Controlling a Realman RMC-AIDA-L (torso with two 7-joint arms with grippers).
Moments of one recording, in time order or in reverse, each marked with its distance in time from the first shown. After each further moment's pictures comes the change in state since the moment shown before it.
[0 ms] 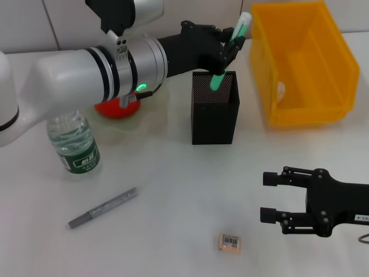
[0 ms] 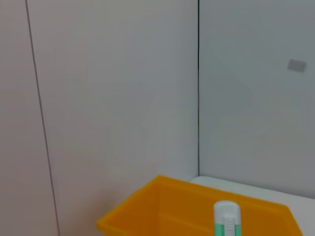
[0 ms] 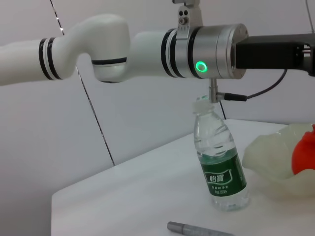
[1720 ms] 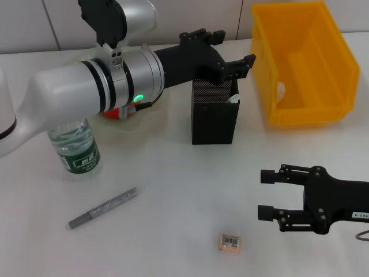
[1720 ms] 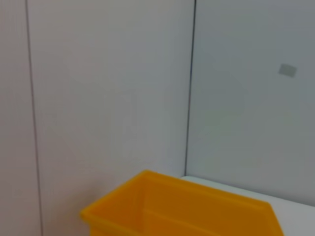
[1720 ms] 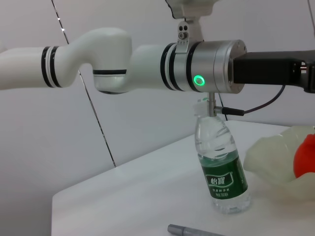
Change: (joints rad) left arm 0.007 0.000 0.008 -0.061 -0.116 0.054 0.081; right arm 0.011 0.002 0.000 0.002 0.000 0.002 0.003
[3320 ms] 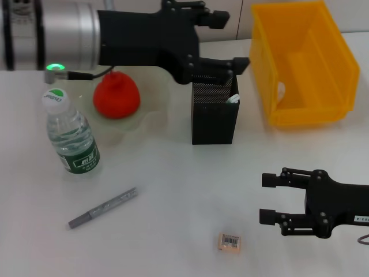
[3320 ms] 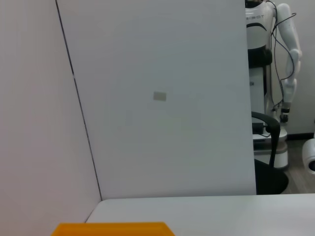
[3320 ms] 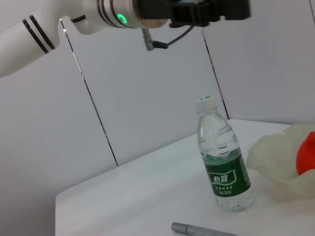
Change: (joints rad) left arm 0.112 0.017 -0.470 0.516 0.594 0.722 -0.337; right arm -0.009 0.000 0.000 0.000 -0.003 -0.009 0.000
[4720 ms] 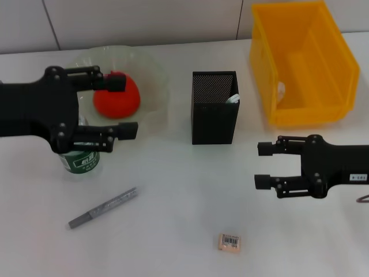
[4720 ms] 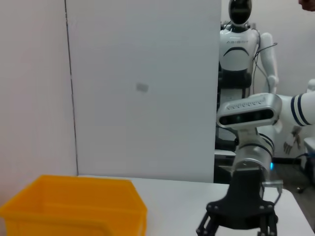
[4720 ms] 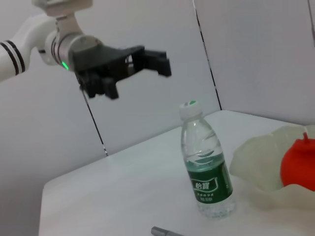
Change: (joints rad) left arm 0.131 0.031 -0.390 -0.176 0.008 0.472 0.188; right arm 0.091 0.001 -0.005 -0.174 -0.024 0.014 0.202
